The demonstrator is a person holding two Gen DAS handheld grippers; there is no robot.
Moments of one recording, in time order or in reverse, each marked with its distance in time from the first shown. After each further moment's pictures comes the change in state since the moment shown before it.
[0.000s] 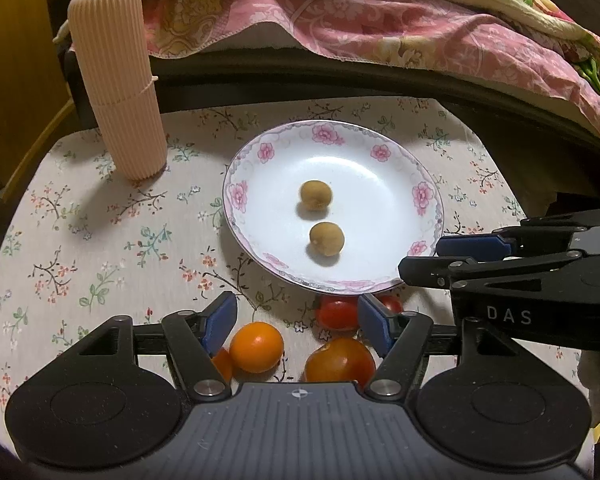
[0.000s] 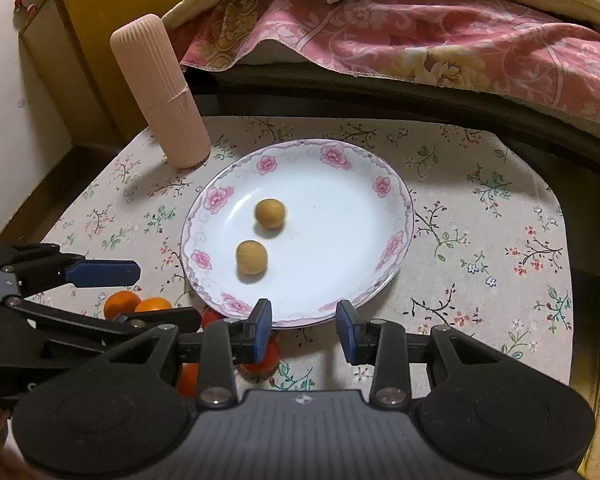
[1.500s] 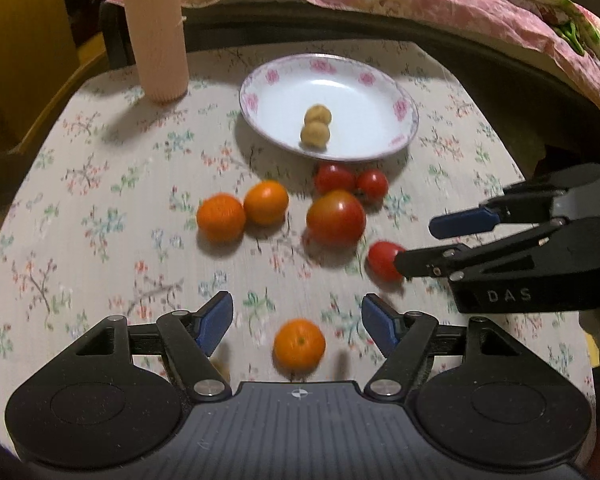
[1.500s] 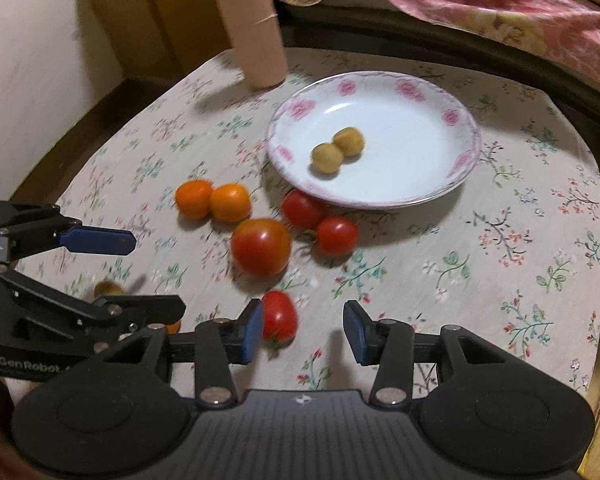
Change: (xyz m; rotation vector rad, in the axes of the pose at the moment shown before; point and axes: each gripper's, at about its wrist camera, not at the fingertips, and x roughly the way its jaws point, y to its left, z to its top) left arm -0.049 -0.002 -0.069 -0.001 0.099 0.000; right arm -0.021 0.034 -0.051 -0.138 0.125 0.098
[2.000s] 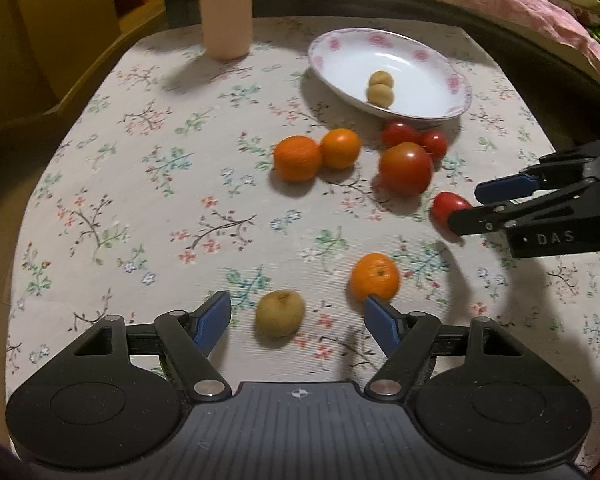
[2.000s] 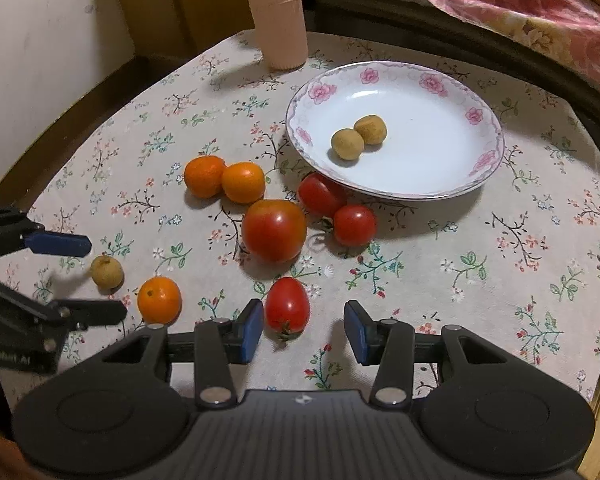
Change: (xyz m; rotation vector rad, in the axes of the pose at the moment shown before) left arm -0.008 0.037 -0.032 -0.064 0.034 0.075; right arm 0.011 0.011 -0.002 -0.065 0.029 -0.010
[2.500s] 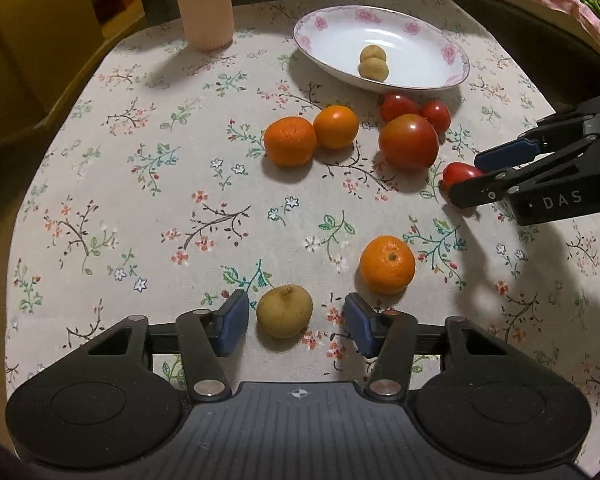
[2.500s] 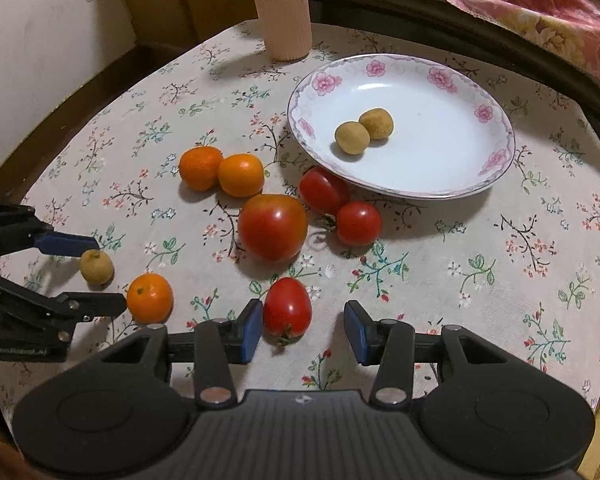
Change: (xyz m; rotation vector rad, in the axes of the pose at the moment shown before) left arm 0.018 -0.005 -0.004 0.089 0.018 0.021; right arm 0.011 -0.001 0.002 -0.019 0.013 -0.009
